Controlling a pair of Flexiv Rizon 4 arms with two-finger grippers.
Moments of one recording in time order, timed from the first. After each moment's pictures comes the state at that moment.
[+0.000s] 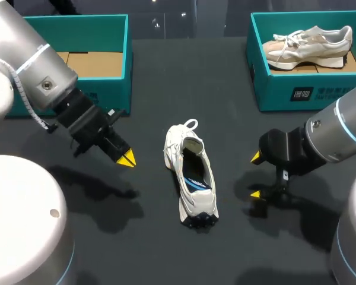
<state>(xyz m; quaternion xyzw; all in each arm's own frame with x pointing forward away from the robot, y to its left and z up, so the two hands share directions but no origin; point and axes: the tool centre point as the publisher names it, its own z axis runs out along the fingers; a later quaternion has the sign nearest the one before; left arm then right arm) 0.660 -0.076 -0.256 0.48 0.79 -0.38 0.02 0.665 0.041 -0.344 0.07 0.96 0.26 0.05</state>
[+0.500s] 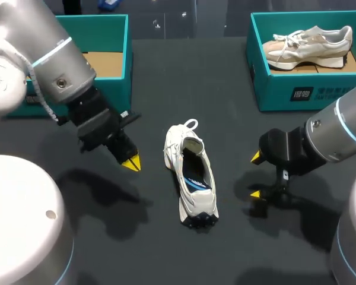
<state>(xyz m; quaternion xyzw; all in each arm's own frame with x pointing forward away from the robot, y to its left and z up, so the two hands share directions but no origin) 0.647 -0.090 -0.248 0.58 0.75 -0.32 0.01 0.665 0.041 -0.344 0.07 0.96 0.26 0.05</state>
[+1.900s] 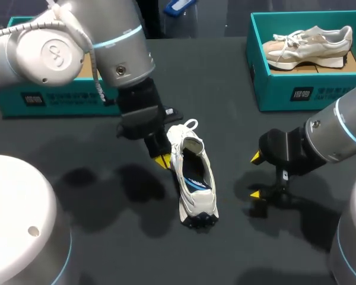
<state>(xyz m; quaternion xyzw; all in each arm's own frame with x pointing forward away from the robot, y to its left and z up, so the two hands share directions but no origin) 0.651 -0.152 -0.249 0.68 0.69 -0.24 -0.04 0.665 0.041 -0.344 0.07 0.96 0.26 0.05</state>
